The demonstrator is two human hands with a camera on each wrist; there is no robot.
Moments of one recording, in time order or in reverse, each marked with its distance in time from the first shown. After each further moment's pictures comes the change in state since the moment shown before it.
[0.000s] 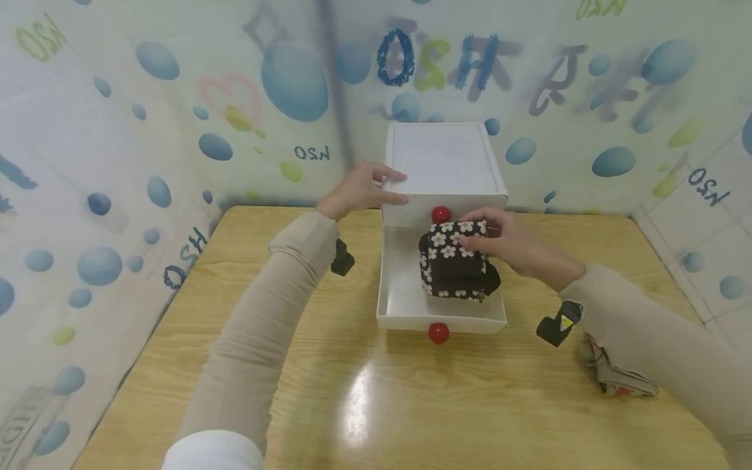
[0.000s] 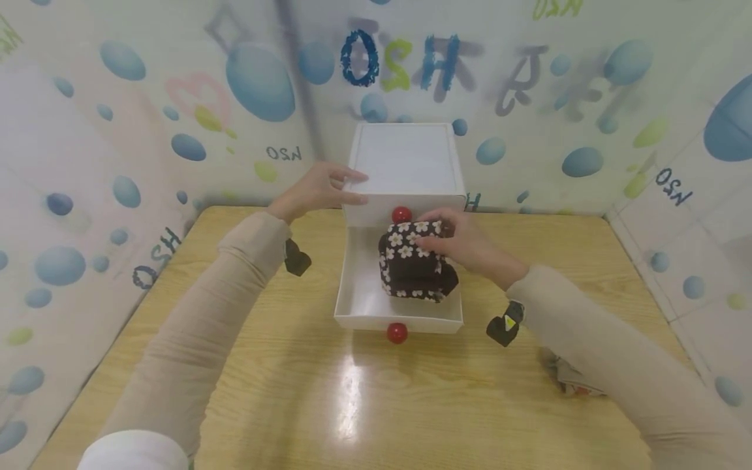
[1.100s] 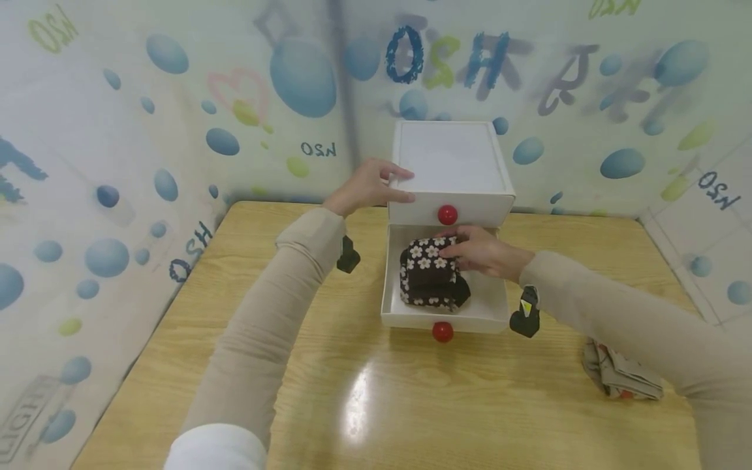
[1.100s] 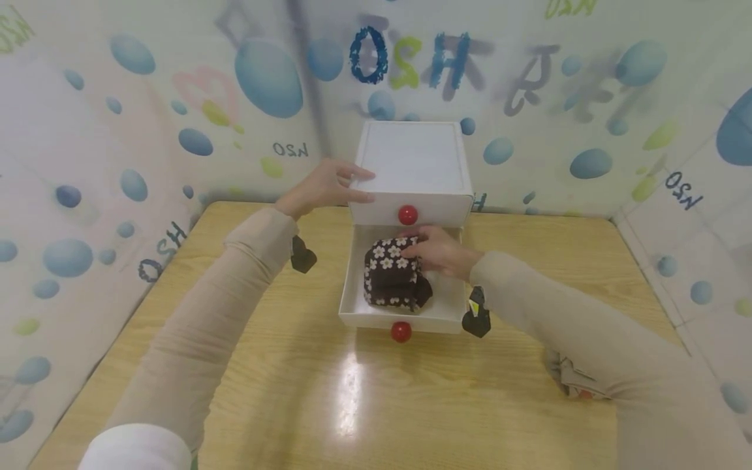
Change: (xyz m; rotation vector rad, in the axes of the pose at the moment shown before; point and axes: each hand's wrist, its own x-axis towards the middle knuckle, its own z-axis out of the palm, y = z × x) left_hand -0.001 0.000 -0.001 -0.002 0.006 0.020; right_hand 0.043 0.007 0.040 0.297 -0.138 0.315
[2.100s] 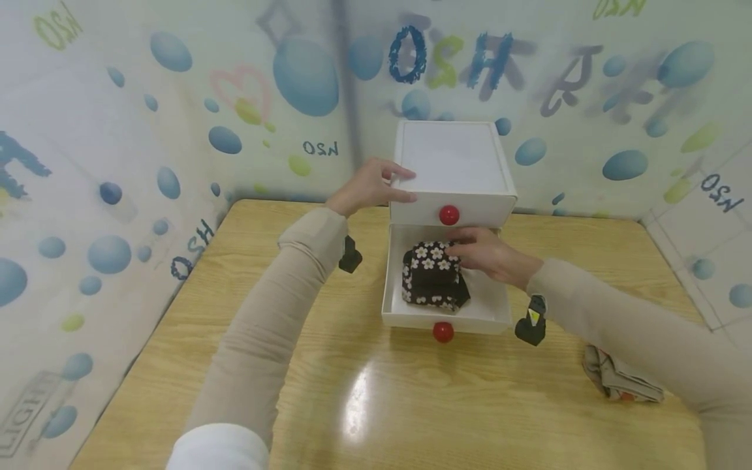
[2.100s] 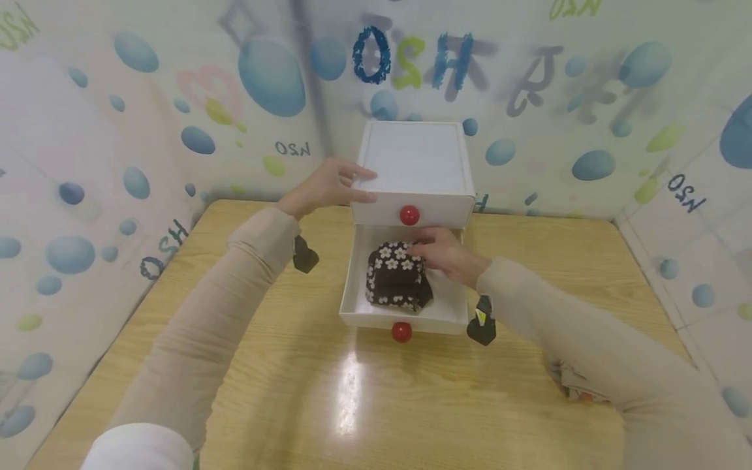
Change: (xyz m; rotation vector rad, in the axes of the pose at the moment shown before) left_hand 0.000 -0.001 0.000 0.015 0.014 0.013; right_hand -0.007 0.004 -0.004 -0.124 0.051 -0.054
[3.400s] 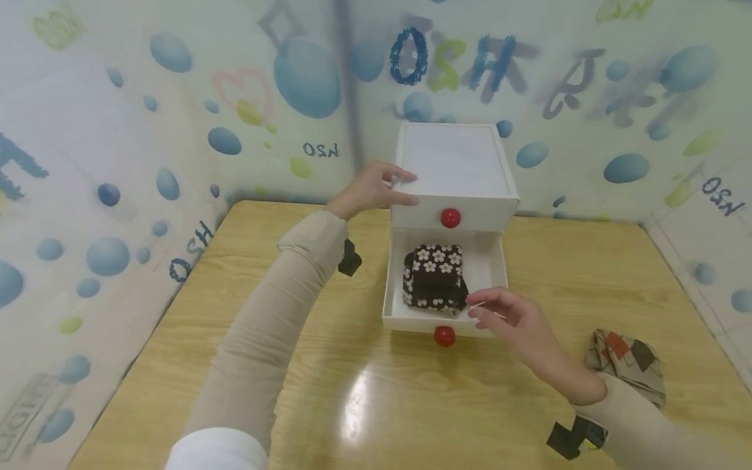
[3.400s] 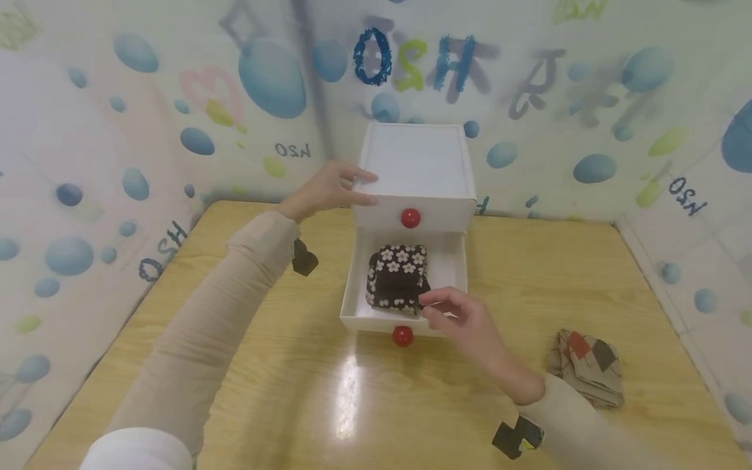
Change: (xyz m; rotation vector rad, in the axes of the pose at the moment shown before) left_hand -0.001 -0.001 0.000 -0.037 -0.009 0.009; right_hand -0.100 0.058 0.040 0.052 0.189 -0.565
